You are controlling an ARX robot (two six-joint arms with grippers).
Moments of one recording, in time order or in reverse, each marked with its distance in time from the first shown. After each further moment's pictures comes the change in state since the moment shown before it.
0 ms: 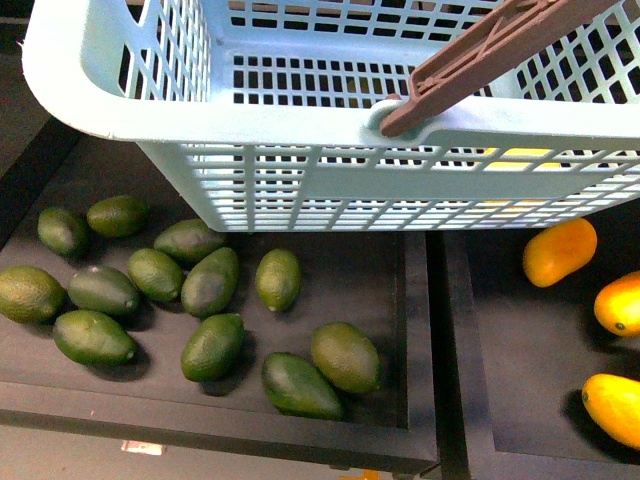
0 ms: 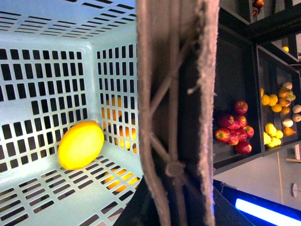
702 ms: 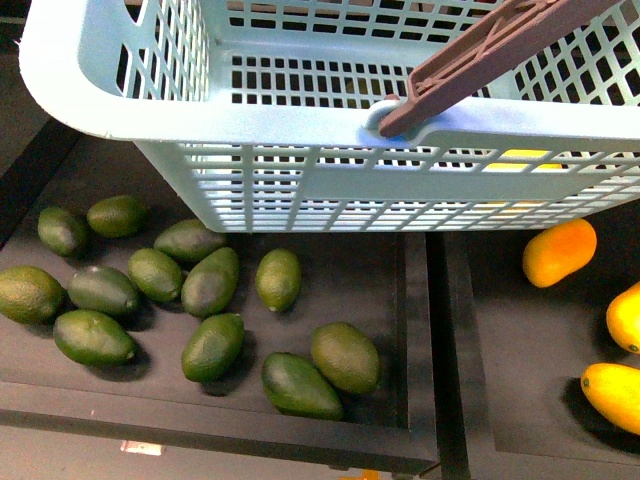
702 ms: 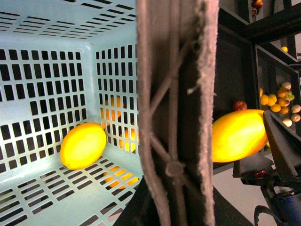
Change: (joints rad) left arm 0.000 0.000 0.000 0.000 0.000 0.000; right arm 0.524 -0.853 -0.116 0.103 0.153 0.282
